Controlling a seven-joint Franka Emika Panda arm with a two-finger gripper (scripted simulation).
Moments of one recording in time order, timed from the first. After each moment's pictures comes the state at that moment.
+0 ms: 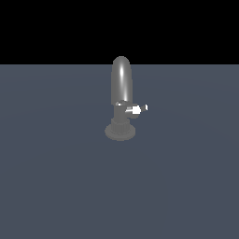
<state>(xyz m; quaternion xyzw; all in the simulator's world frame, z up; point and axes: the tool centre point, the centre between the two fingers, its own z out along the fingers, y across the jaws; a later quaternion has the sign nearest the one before) -0.206 0.000 0.471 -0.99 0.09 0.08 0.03</state>
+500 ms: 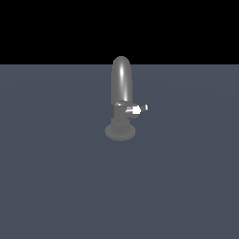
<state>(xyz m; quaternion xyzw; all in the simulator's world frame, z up) -0.157 0.005 0.465 -0.97 0.15 0.16 0.06</state>
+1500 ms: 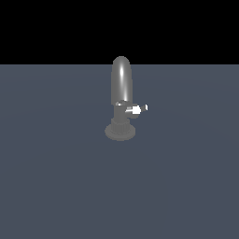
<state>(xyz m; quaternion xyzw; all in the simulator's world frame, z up) -0.058 -0.004 0.427 -0.89 0.29 0.32 0.12</state>
